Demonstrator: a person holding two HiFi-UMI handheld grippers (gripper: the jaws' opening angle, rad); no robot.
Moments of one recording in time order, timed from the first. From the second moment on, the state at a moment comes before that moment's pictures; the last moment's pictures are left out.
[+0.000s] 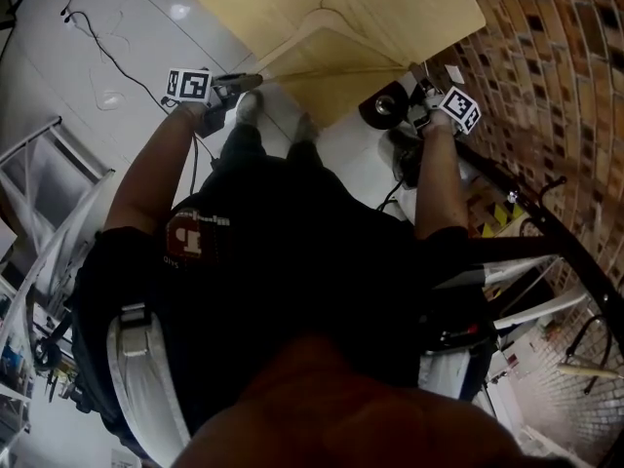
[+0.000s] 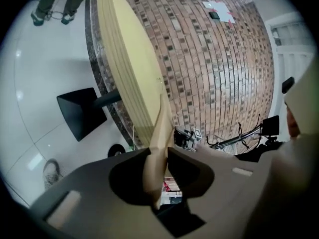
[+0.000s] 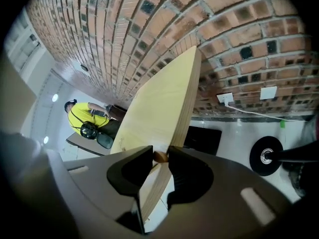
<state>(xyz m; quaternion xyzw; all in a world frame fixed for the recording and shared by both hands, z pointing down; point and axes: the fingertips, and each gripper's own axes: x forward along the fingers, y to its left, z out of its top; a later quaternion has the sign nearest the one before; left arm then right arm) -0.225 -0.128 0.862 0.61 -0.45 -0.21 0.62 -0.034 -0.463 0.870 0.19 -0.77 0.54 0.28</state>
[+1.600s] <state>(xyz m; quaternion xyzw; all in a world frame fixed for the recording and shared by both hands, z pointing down) -0.308 -0.200 0.426 0.92 -0.16 -0.24 0.28 0.008 -0.302 0.376 0.02 -0.95 0.29 -0.09</state>
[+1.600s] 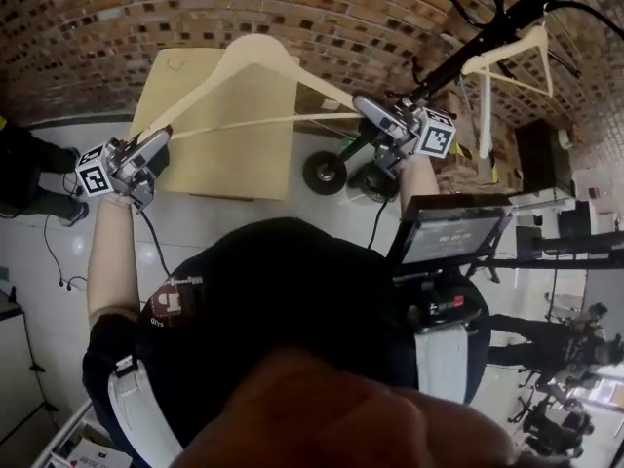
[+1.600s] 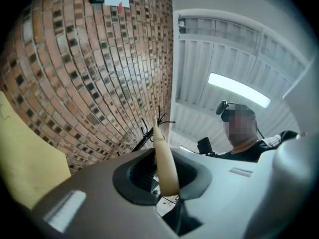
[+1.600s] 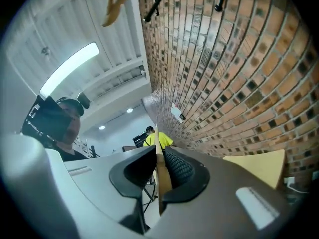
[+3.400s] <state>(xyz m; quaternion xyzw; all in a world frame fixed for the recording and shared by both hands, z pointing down) -0.068 -0.431 0.235 0.94 0.10 -0.26 0.21 0.194 -0.230 0.218 0.38 -0.90 0.07 -0.21</state>
